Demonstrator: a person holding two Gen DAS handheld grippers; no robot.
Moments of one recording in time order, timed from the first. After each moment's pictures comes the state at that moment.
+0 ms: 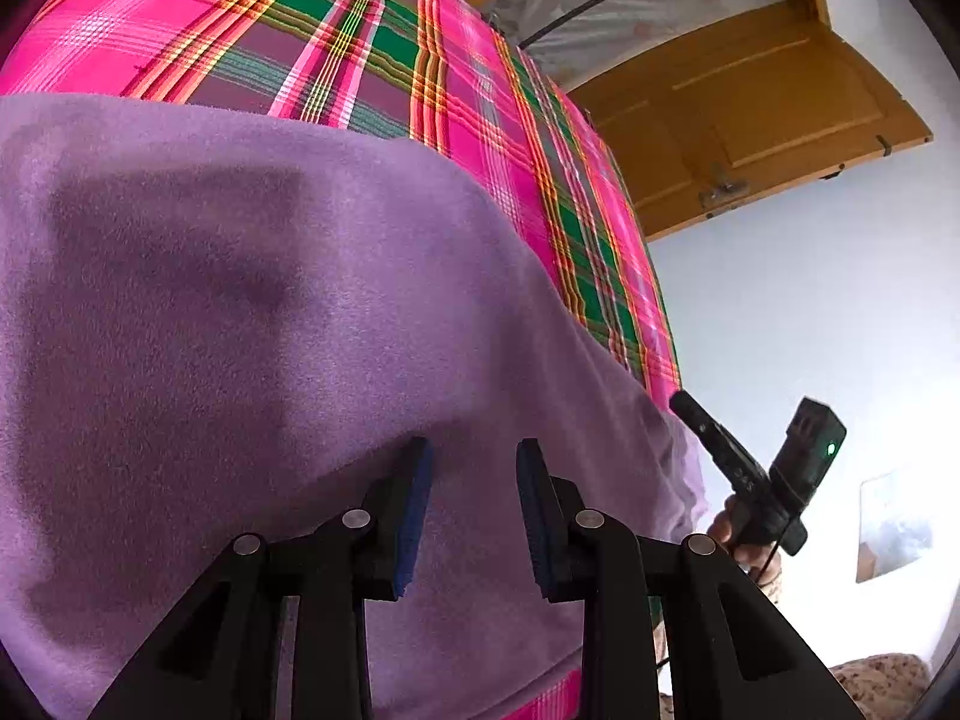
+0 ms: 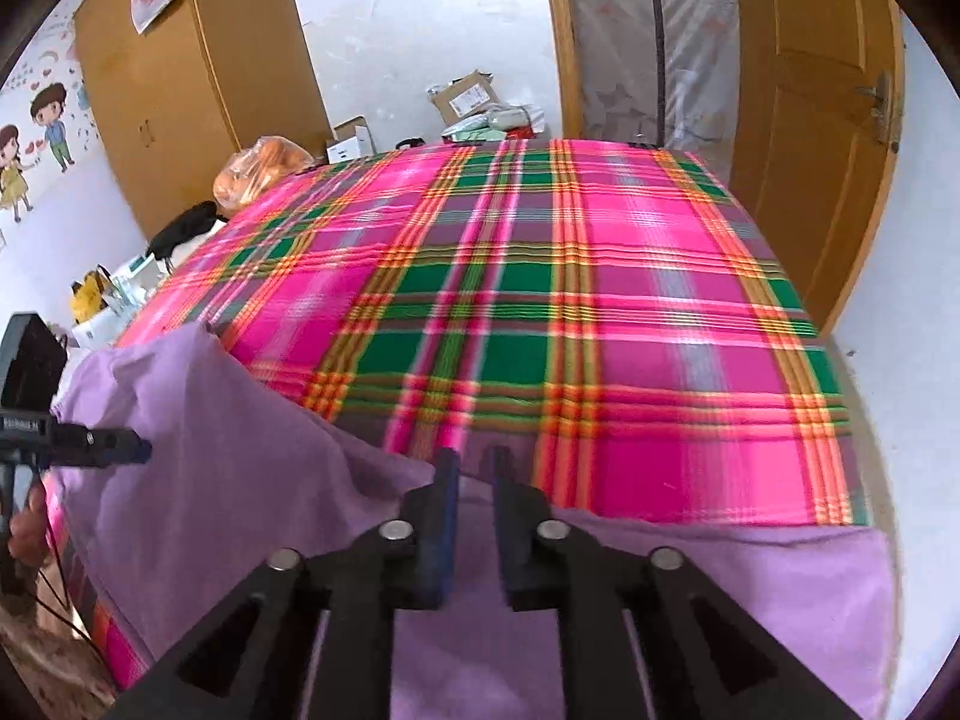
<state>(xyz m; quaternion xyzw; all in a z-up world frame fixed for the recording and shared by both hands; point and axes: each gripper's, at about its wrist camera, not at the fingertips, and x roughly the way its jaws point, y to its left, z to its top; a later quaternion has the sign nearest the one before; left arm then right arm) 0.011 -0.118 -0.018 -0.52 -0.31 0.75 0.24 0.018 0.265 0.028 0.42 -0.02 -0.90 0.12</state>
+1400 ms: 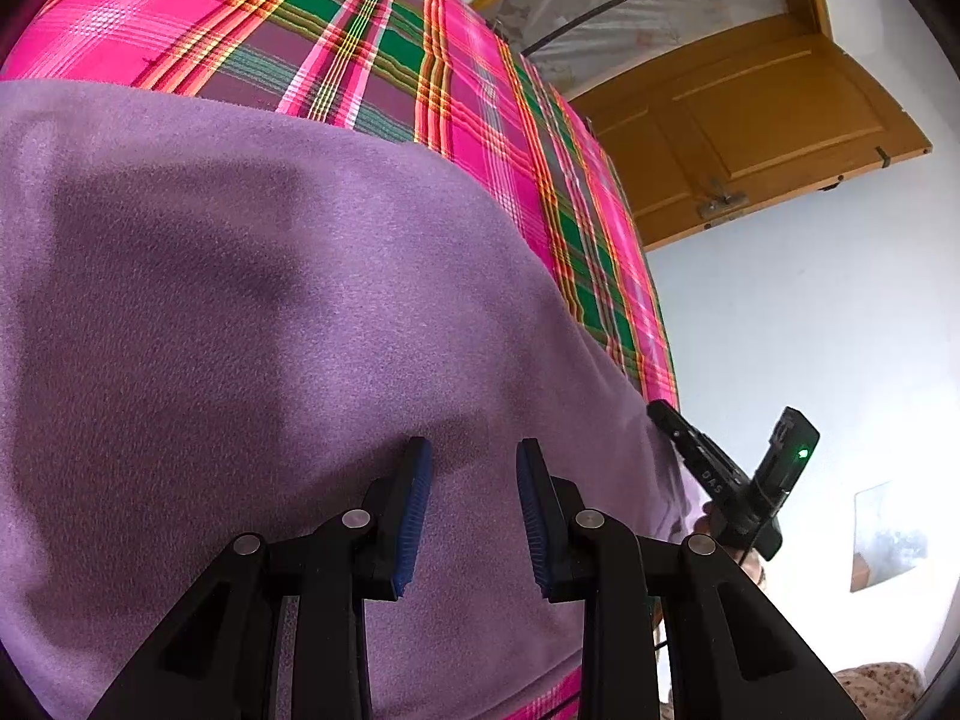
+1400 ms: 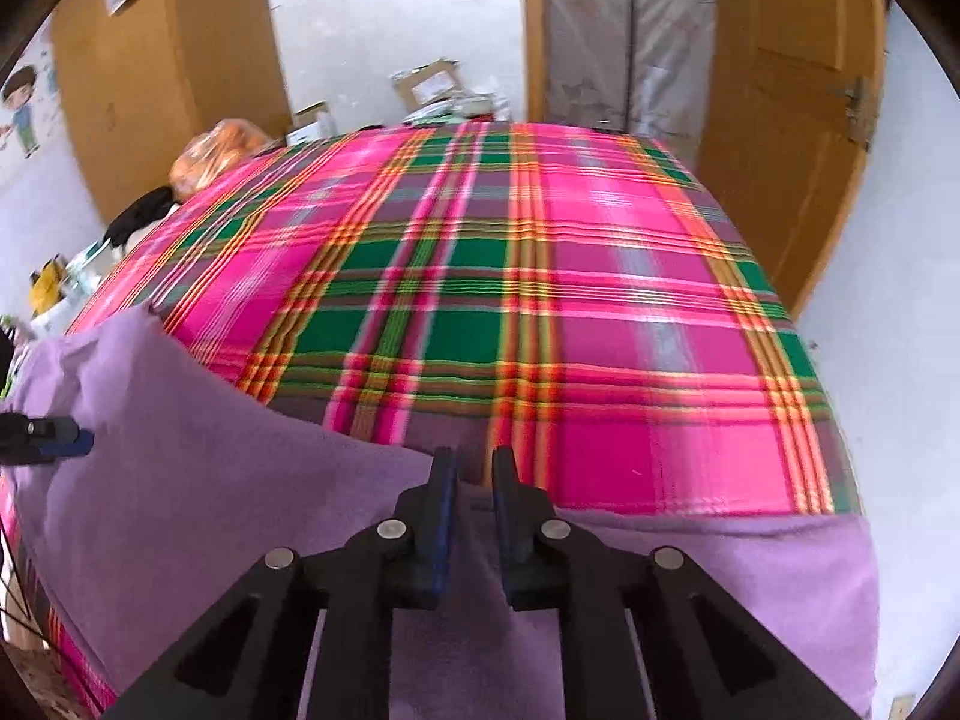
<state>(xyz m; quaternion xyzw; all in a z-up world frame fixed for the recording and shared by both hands) 0.010 -0.114 -0.021 -0.52 -0.32 0.76 0.24 0.015 0.268 0.014 0.42 0.00 -0.90 0.05</state>
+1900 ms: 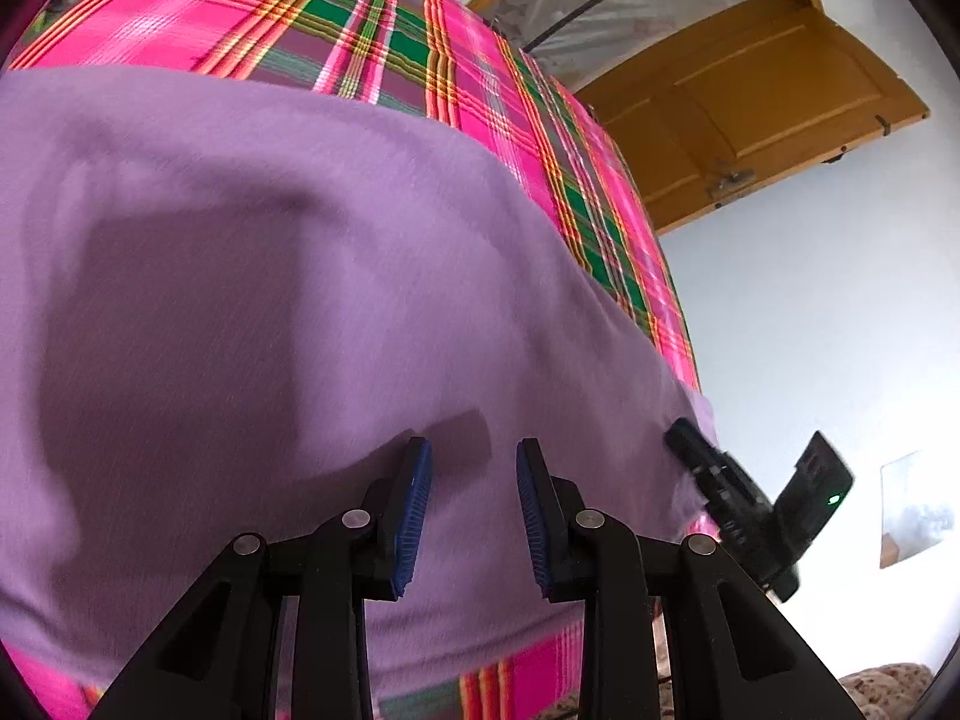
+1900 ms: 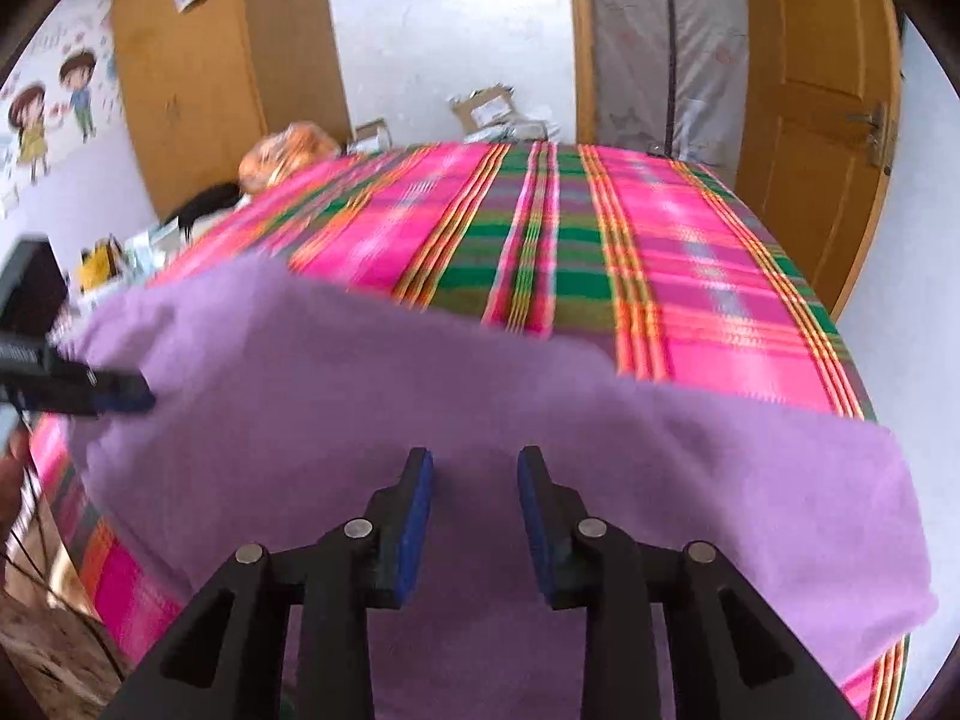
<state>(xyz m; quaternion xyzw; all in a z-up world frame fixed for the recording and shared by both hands) 0.047 -0.119 -0.015 -0.52 -0.29 0.77 0.23 0.087 0.222 0.007 0.39 0.02 -0.91 0.11</state>
